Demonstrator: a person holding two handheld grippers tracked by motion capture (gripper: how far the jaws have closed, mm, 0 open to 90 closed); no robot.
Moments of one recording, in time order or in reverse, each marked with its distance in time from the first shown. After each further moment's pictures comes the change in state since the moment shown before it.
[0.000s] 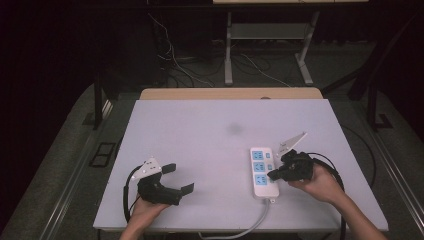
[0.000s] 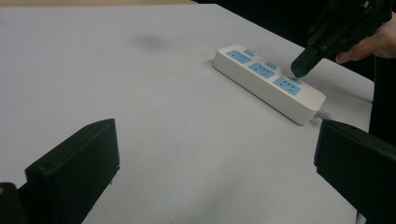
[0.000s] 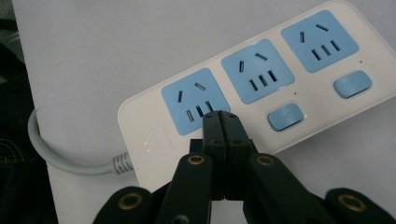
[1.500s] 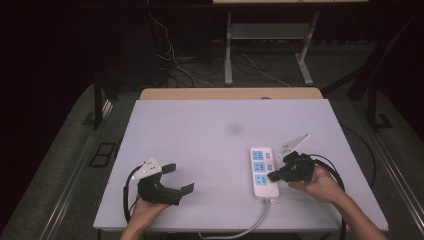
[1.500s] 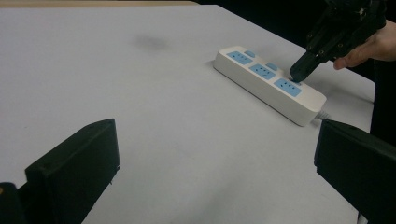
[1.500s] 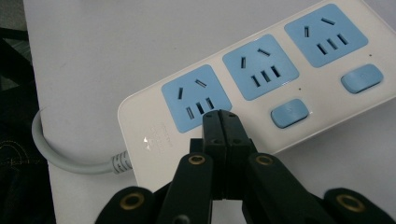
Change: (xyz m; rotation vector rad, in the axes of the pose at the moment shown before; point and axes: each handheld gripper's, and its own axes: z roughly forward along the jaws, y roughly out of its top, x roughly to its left) left arm 0.000 0.000 0.000 -0.002 0.005 0.001; right arm -0.006 -0.010 0.005 -0.042 0.043 0.011
